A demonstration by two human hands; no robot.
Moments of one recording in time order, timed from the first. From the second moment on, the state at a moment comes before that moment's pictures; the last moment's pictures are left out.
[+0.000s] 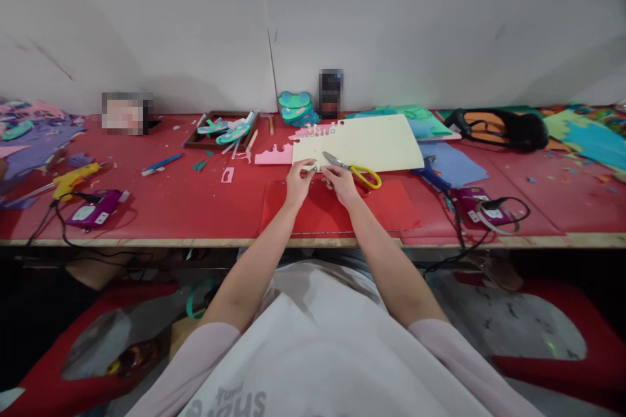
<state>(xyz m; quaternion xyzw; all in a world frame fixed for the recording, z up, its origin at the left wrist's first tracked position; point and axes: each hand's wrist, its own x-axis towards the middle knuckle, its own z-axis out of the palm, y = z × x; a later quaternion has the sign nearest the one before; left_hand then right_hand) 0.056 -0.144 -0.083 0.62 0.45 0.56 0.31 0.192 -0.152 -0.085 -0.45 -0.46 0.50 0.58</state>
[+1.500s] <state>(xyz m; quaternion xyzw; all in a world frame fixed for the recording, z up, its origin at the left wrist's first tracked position) 0.056 -0.137 -0.088 0.63 0.48 0.54 0.28 0.190 -0.154 -0.083 -0.49 -0.45 0.45 0.60</state>
